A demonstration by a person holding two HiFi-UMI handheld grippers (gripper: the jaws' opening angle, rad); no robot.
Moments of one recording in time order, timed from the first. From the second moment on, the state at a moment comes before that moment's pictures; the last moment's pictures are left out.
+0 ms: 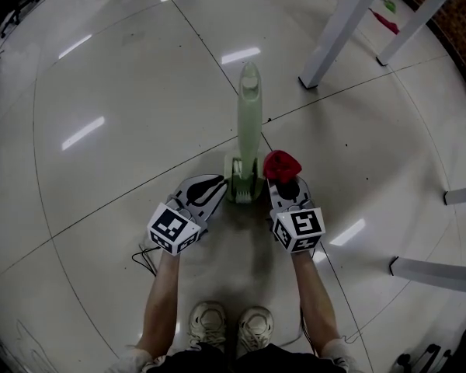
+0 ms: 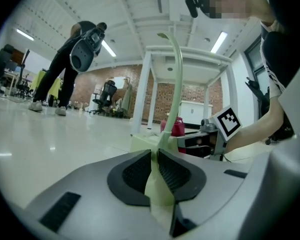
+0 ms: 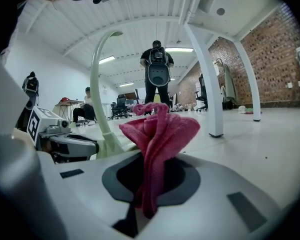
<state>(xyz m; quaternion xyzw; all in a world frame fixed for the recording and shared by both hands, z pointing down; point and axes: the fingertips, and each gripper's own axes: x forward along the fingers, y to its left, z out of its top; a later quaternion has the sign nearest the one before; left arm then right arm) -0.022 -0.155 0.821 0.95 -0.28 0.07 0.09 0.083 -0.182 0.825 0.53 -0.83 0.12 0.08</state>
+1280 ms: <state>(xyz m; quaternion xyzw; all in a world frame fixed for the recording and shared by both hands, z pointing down) 0.004 -0.176 0.823 0.98 -0.18 0.08 0.08 0.078 -0.158 0.818 0.53 -0.83 0.15 0.05</state>
